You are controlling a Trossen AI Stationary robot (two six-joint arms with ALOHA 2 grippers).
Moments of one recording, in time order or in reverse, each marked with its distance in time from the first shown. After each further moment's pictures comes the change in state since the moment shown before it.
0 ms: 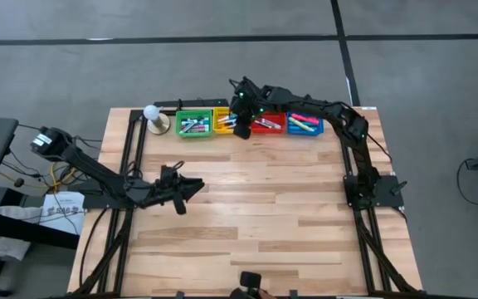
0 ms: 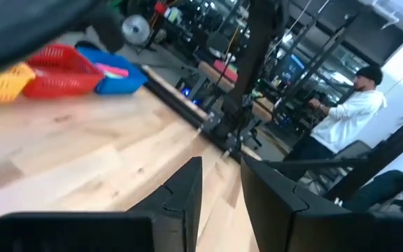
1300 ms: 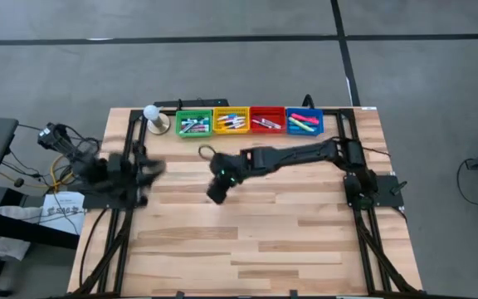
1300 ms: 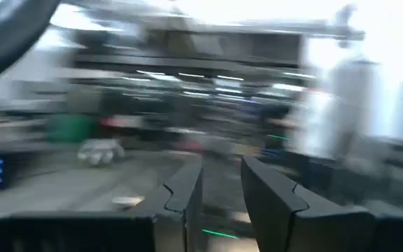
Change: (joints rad) left arm -0.187 -0.550 0.166 -0.263 0.024 0.836; right arm 0.510 -0.003 0.000 0.066 0.118 0.845
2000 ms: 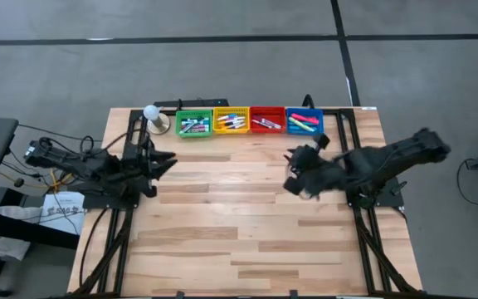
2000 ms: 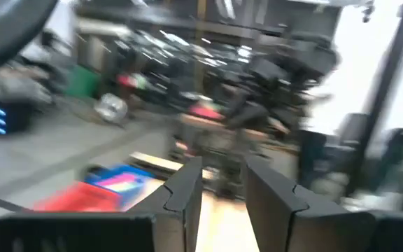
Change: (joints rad) left arm 0.327 -0.051 -0.001 -0.280 0.187 -0.273; right arm 0.301 -0.752 -0.428 -0.447 0.906 -0.097
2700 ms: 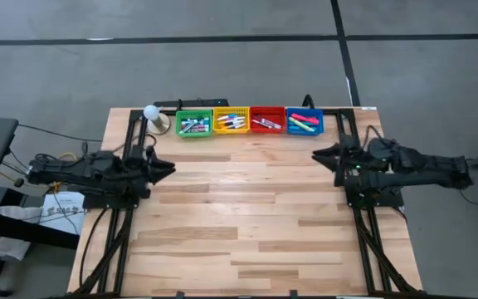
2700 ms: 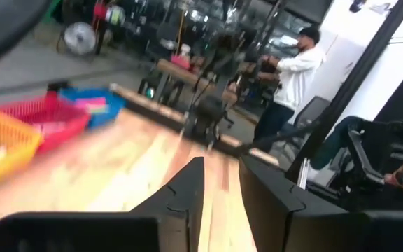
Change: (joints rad) left arm 0.190 -0.249 -0.128 -0.298 0.321 -0.326; right arm -0.343 -0.977 -0.848 0.628 -0.706 -0.137
